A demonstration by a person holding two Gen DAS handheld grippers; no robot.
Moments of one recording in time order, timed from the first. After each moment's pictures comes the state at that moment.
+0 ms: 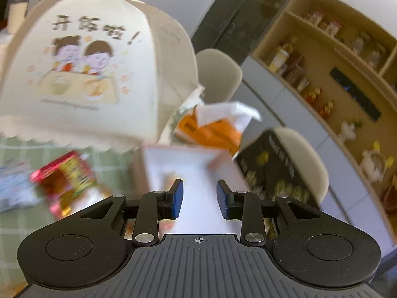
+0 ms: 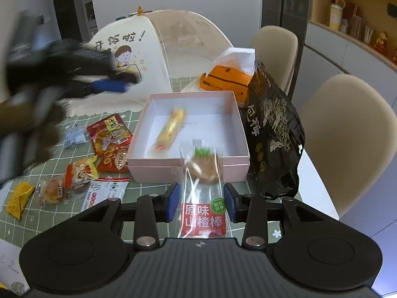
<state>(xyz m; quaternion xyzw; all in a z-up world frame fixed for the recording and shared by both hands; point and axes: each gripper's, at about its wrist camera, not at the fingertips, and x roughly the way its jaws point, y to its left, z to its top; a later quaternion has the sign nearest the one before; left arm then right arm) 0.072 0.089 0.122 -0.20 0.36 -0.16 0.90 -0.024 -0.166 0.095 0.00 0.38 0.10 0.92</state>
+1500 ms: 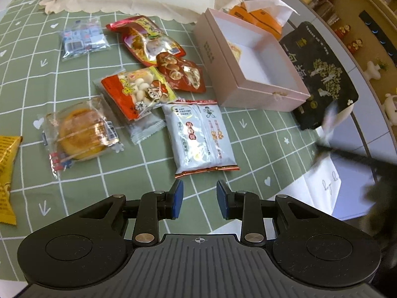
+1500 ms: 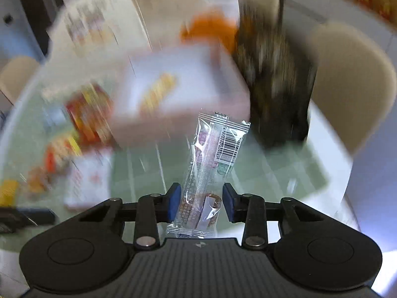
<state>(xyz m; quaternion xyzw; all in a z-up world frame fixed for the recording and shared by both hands) -0.046 0.135 0.045 -0.17 0.52 -0.13 0.83 -0.032 -0.156 0.075 0.04 0.43 0.06 0.90</state>
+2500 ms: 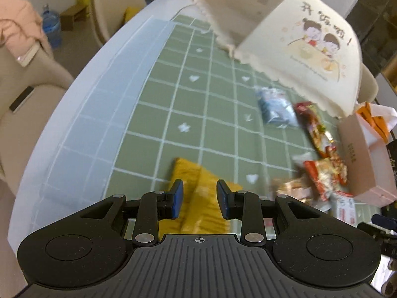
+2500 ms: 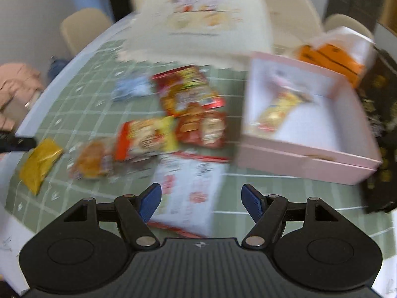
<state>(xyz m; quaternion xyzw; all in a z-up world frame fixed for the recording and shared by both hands) -0.083 0.327 0.038 -0.23 0.45 0.12 0.85 -0.014 -0.007 0.039 -0.08 0.44 0.23 0.86</state>
